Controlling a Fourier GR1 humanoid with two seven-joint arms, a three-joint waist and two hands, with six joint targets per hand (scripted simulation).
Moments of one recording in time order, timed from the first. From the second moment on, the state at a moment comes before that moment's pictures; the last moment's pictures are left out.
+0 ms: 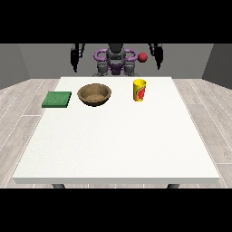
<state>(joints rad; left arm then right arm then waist) -0.02 0.12 0.01 -1.59 -0.02 -0.01 0.02 -0.01 -0.10 0.02 -1.57 0.02 0.02 0.00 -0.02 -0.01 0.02</state>
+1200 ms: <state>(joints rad) -0.16 0.17 0.22 -1.58 0.19 -0.09 -0.06 -0.05 -0.24 -0.23 -1.61 -0.24 0.24 -0.04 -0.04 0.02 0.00</state>
